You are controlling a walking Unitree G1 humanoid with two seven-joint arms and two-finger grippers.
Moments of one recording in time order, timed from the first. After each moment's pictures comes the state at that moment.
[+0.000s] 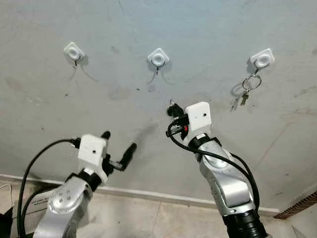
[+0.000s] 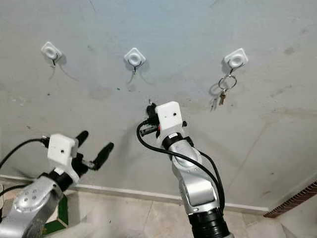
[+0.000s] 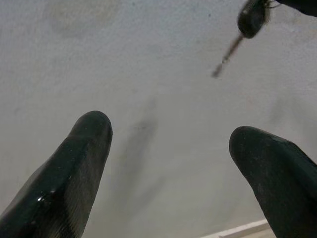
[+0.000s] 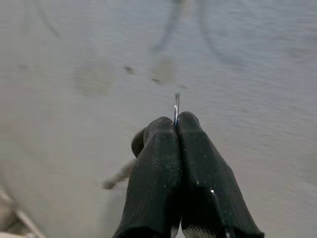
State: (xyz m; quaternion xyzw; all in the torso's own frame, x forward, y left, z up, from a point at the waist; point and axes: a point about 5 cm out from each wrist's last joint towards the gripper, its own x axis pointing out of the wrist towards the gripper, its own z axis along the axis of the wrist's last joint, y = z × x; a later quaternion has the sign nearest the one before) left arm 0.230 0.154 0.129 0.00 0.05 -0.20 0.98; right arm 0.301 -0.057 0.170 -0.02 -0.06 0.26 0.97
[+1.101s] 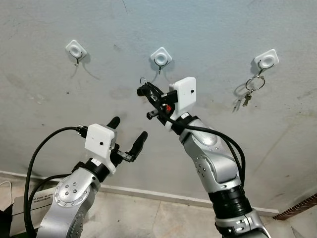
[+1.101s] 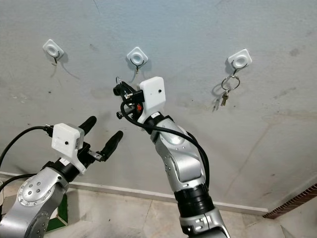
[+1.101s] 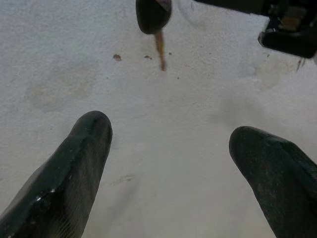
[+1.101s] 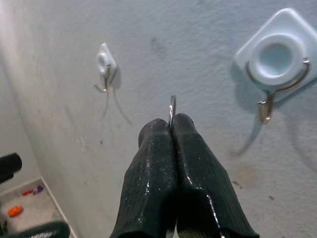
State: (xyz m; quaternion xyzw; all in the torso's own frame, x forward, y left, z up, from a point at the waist) left arm 0.238 0.134 0.162 0.03 -0.03 -0.24 0.97; right arm 0.322 -0.030 0.218 0.10 -0.11 0.35 0.92
